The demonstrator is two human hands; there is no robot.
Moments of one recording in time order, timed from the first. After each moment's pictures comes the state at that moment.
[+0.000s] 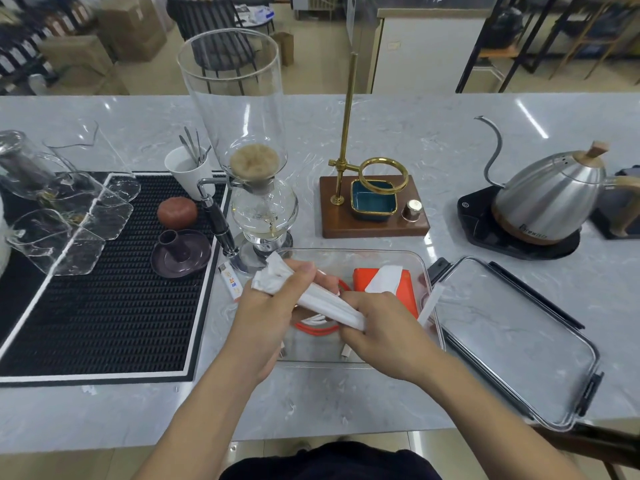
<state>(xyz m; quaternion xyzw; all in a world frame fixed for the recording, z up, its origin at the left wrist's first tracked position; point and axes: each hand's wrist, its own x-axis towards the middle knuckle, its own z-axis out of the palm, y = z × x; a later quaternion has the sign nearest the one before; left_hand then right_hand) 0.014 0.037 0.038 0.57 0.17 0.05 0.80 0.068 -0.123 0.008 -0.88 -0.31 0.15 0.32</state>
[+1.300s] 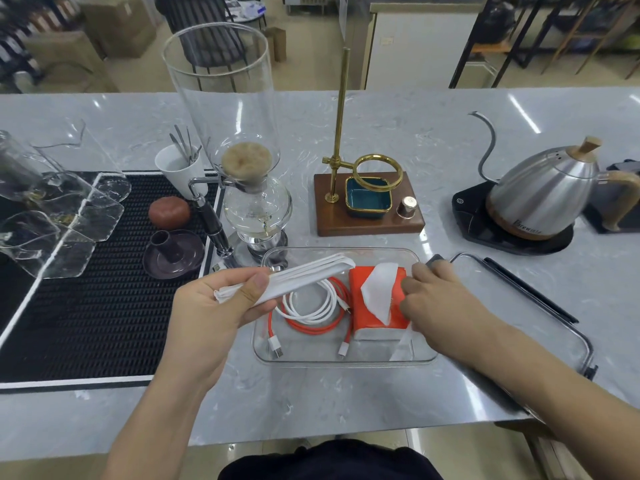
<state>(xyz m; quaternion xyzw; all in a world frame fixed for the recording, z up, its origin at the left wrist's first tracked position) -0.003 0.079 0.039 0.58 0.25 0.11 0.77 0.107 -0.189 0.013 -0.88 -0.44 0.00 -0.17</state>
